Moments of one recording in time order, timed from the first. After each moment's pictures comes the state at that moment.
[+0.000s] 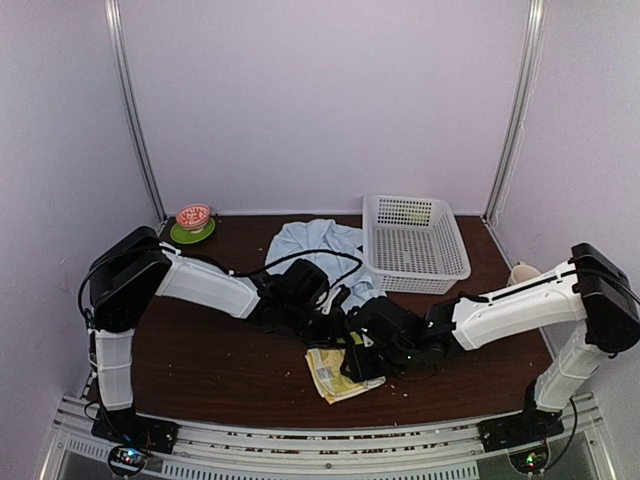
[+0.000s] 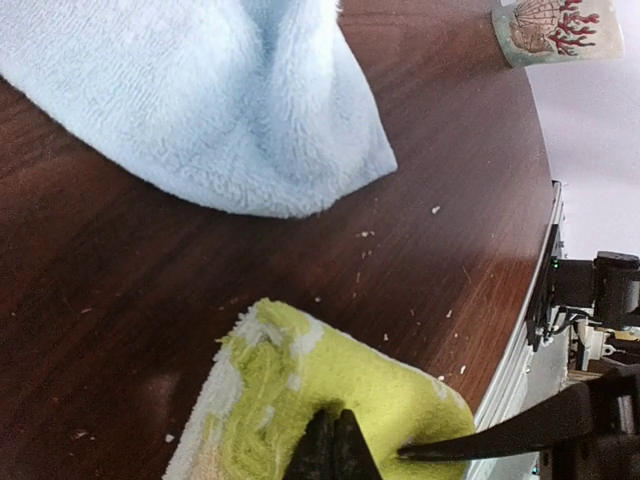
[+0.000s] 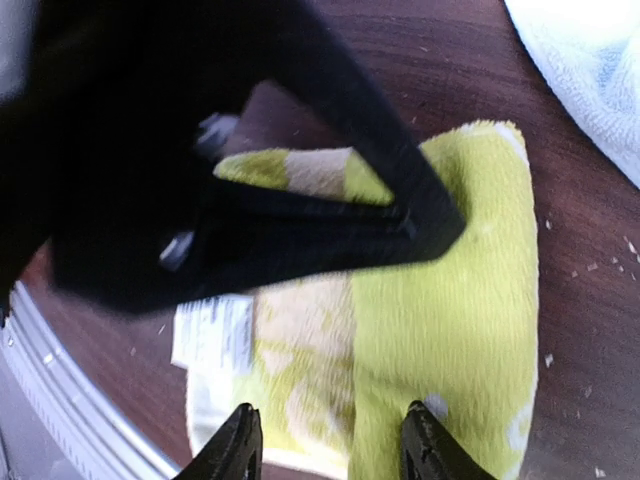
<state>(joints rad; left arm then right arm) -0.96 2.04 1.20 0.02 0.48 -0.70 1.14 1.64 0.88 -0.21 0.03 0.82</state>
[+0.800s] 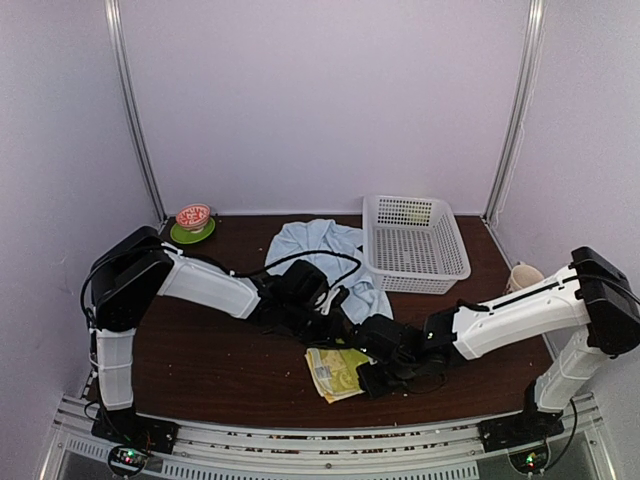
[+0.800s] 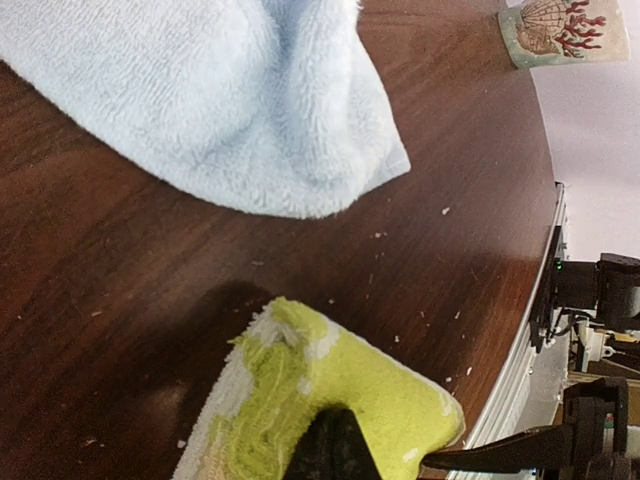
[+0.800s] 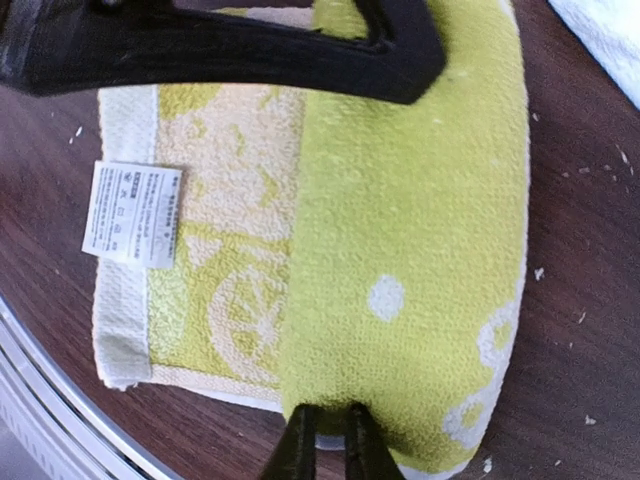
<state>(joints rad) -0.95 2.05 1.20 0.03 0.48 -0.70 1.20 1.63 0.86 -0.37 0.08 0.76</state>
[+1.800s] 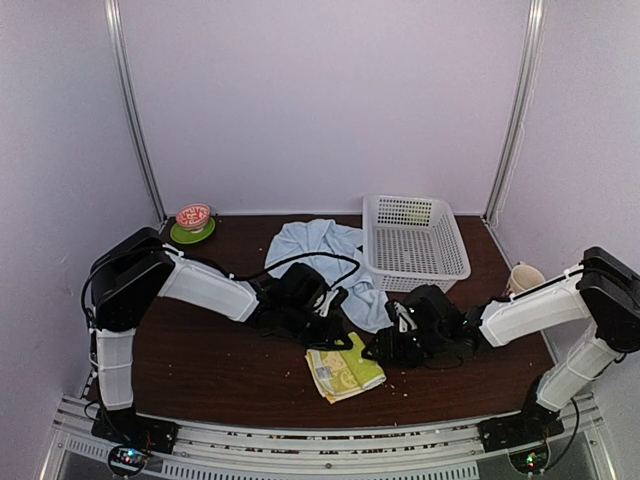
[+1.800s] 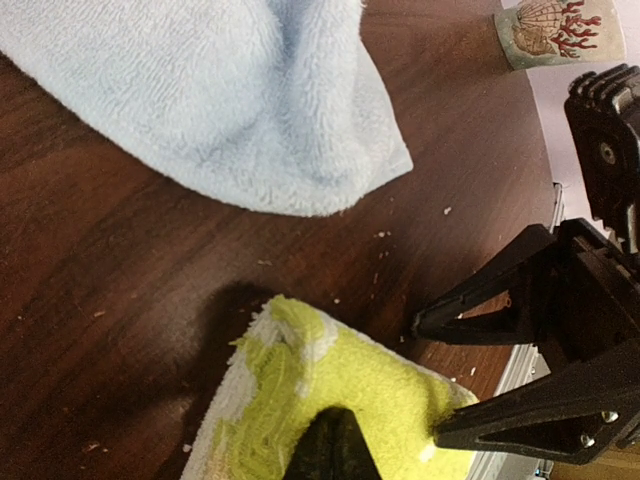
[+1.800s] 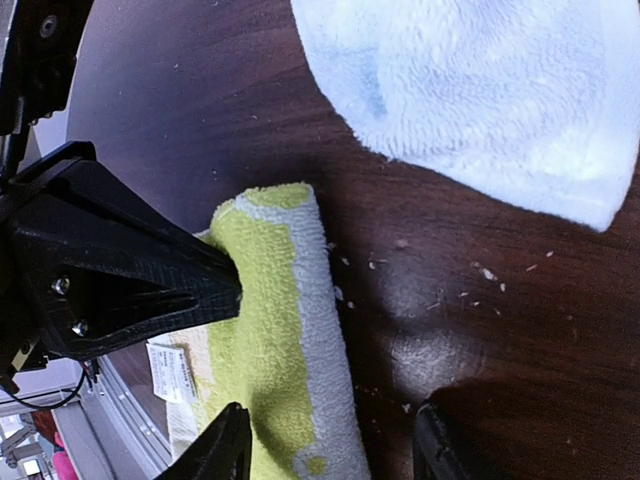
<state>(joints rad) -0.95 2.05 1.16 0.09 0.48 -0.70 0.87 1.53 0.58 0.13 -0.23 0.93</state>
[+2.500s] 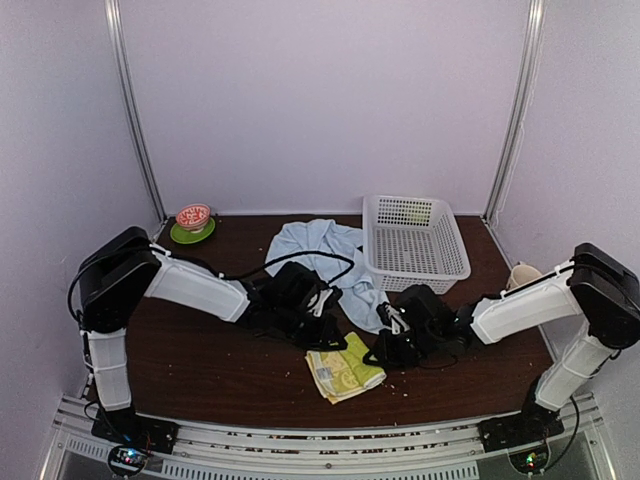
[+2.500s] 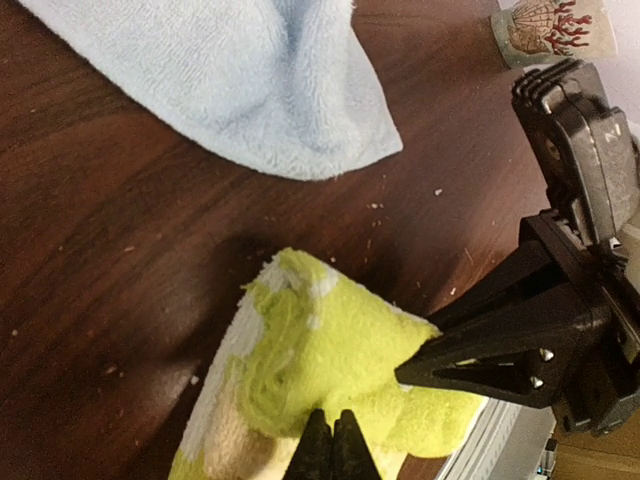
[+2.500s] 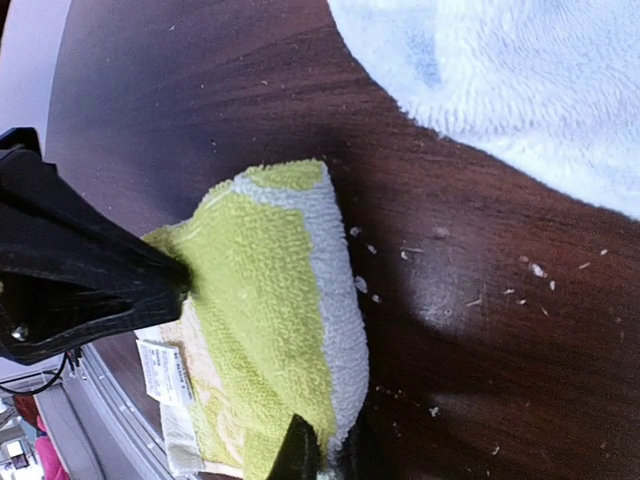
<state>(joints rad) -0.95 1.98 1.11 0.07 0.46 -0.70 0.89 1.59 0.64 0.08 -0.26 0.91</state>
